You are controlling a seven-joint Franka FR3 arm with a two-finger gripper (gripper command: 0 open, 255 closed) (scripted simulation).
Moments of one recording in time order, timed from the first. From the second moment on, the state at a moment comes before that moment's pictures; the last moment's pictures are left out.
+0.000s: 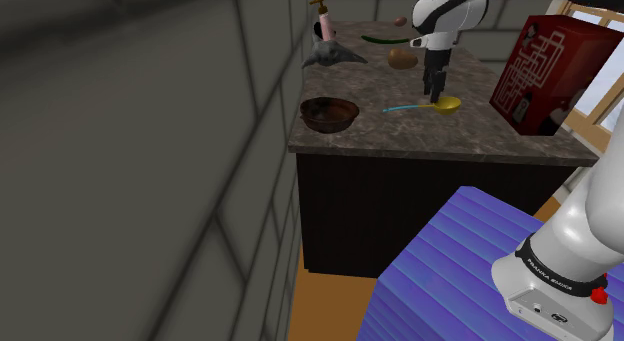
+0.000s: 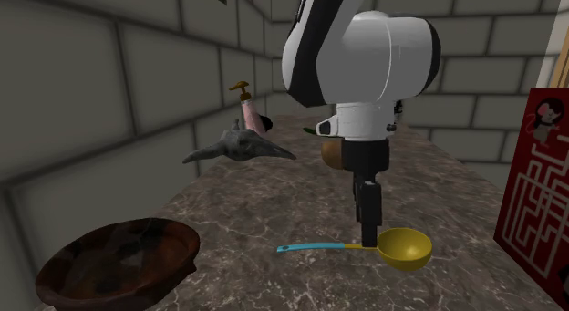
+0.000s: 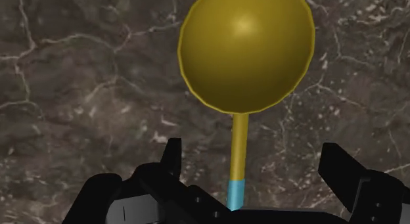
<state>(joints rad) 0.03 0.27 -0.63 -1.89 0.13 1.94 -1.38</state>
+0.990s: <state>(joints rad) 0.02 0.32 -0.62 -1.94 0.16 2.03 -1.40</state>
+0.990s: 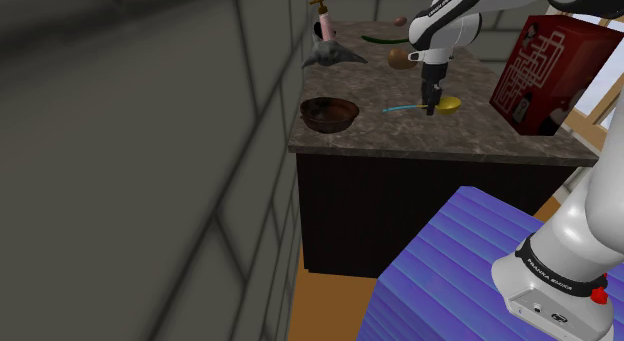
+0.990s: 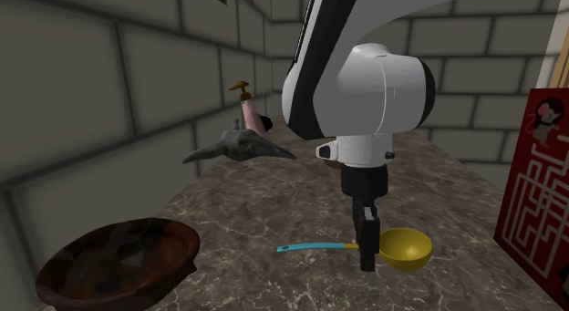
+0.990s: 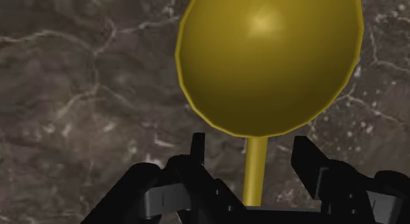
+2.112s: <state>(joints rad) 0.03 0.27 -0.63 -1.91 0.13 1.95 -1.38</state>
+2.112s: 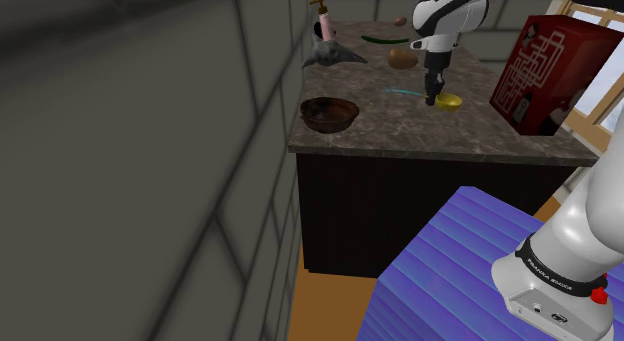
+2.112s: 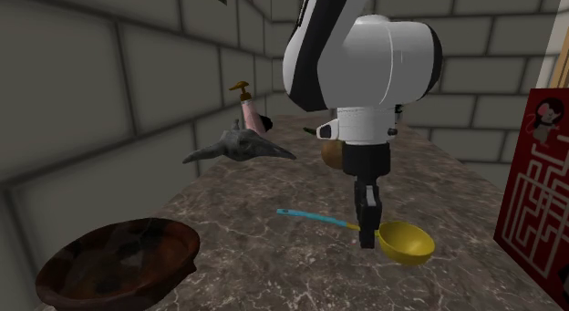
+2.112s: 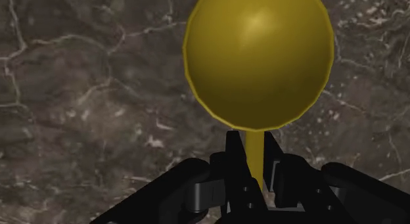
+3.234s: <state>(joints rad) 0.05 0.19 -0.65 -1.76 0.07 1.74 -1.35</state>
